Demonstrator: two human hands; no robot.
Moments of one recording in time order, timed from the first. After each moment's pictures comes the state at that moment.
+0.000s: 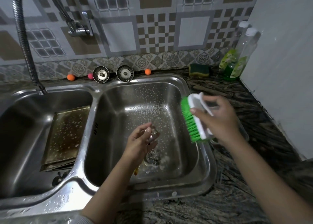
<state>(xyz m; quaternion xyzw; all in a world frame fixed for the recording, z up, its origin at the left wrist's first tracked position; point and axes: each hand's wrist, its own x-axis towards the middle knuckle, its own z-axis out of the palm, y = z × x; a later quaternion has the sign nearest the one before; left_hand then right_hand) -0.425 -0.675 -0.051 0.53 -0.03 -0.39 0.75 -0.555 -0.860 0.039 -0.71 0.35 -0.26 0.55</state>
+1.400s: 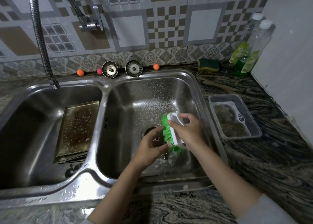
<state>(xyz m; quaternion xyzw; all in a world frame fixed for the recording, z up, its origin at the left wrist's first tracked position) -0.440 -0.650 -0.060 0.68 -0.22 -0.35 0.61 -0.493 -0.792 -0.042 -0.65 0.43 -0.19 0.61</state>
